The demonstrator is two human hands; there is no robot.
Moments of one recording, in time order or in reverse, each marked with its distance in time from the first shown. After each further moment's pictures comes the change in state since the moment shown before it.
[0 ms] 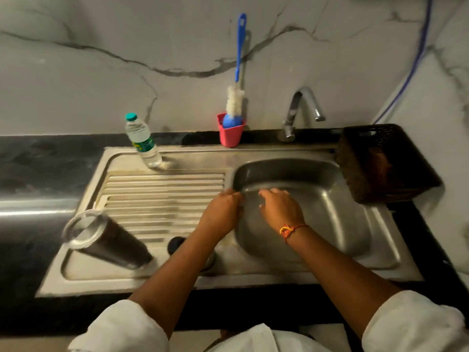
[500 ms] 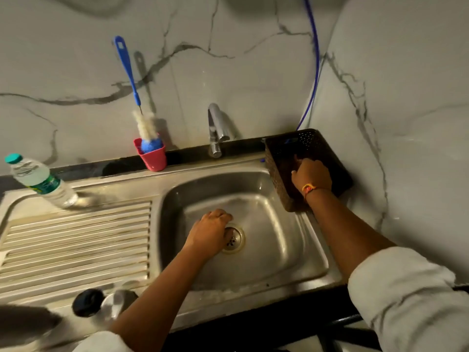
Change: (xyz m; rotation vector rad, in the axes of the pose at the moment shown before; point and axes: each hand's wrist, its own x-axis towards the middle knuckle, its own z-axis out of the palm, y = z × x) left_hand 0.078 0.120 0.080 0.174 -0.250 0.074; right_hand 0.065 0.267 -0.107 -0.007 0.211 0.582
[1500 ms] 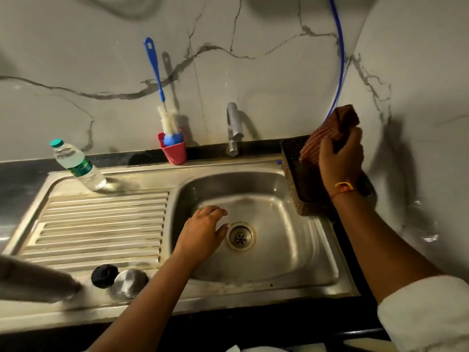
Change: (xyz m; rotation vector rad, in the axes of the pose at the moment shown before) left_hand -0.049 0.010 -0.018 -0.092 0.259 -0.122; right_hand -0.018 -0.011 -0.062 0.844 0.403 -0.087
